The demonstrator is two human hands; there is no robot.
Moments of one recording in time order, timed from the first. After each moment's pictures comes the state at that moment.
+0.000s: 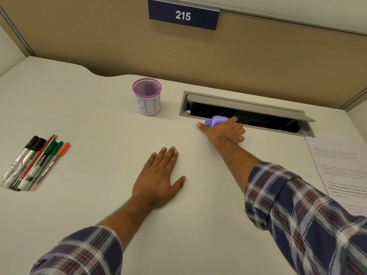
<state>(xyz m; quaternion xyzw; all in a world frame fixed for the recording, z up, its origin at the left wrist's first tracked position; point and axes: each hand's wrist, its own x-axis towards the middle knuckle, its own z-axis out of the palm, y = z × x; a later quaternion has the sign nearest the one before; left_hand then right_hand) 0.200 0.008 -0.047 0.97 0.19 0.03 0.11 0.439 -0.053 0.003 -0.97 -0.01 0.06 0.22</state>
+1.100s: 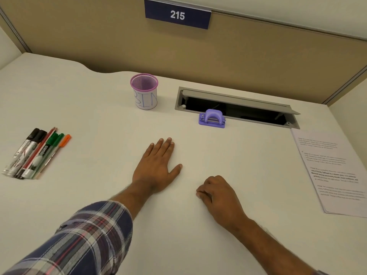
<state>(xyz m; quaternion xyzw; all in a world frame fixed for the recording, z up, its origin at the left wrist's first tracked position) 0.199 0.008 -0.045 0.98 0.19 0.03 0.11 0.276 -0.215 -0.011 -0.85 -0.45 0.11 0.23</state>
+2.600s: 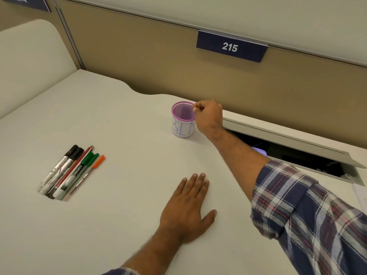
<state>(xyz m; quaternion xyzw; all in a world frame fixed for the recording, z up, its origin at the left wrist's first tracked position) 0.198 0.007 -0.043 0.97 0.19 0.06 0.17 0.415 0.120 0.052 -0.84 -0.36 0.02 0.42</state>
